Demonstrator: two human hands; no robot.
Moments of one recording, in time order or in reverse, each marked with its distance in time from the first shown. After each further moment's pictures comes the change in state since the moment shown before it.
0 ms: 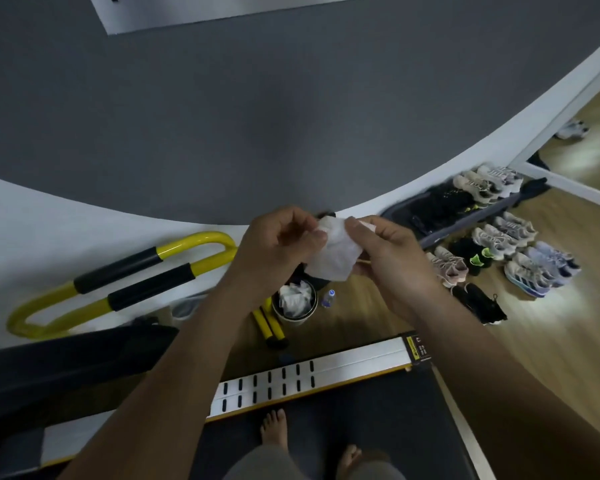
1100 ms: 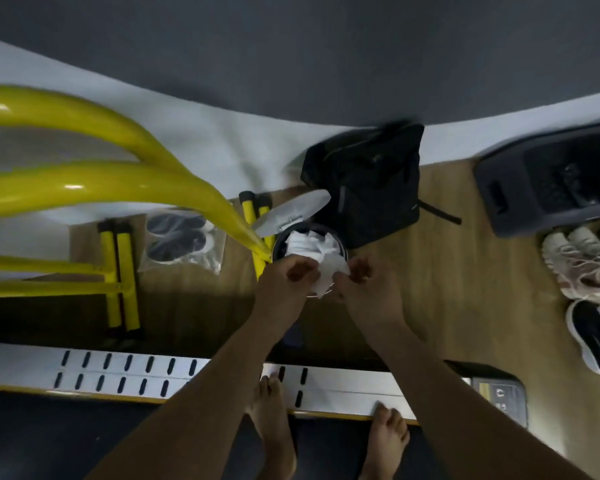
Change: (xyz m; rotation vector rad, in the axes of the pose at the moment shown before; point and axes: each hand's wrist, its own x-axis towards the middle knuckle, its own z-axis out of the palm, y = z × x) left_hand 0.177 -0.542 0.170 -0.012 0.303 -0.655; right_hand 0.353 0.485 -0.056 -0.546 -0.136 0.343
